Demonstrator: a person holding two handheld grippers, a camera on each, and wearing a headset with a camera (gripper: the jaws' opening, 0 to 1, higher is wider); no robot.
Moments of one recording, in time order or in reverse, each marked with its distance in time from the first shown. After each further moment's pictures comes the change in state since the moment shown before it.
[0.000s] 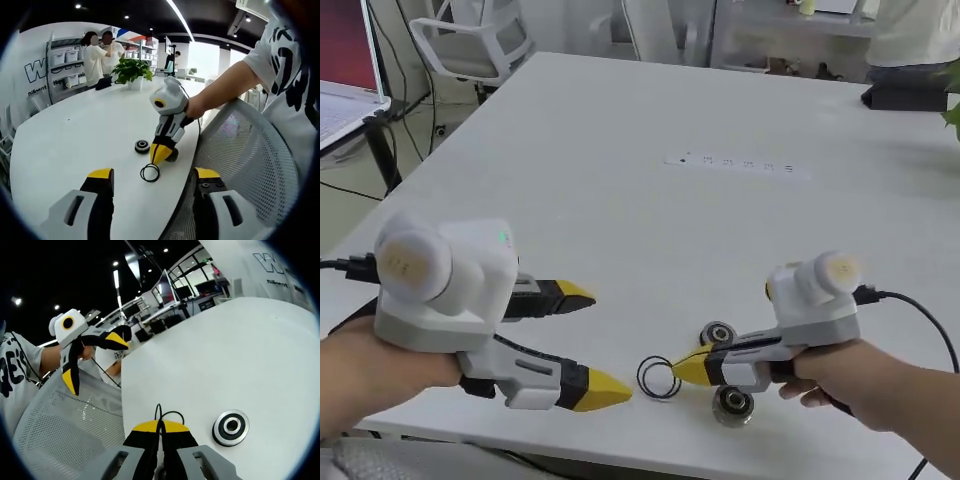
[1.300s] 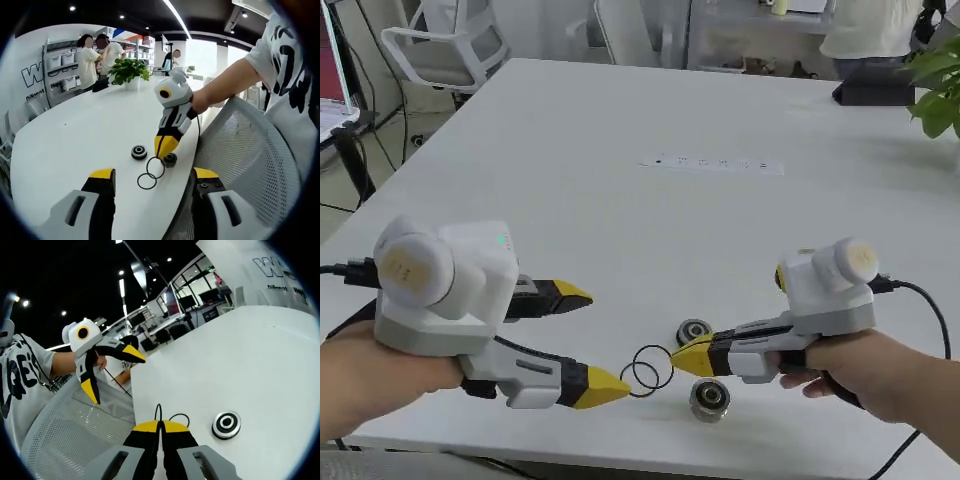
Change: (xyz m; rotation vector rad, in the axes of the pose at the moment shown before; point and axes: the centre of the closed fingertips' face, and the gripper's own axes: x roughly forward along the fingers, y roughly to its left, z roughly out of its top) left arm 0.014 -0.007 0.012 0.026 0.008 -0.005; right arm -0.032 0.017 0.014 -0.011 -0.088 0.049
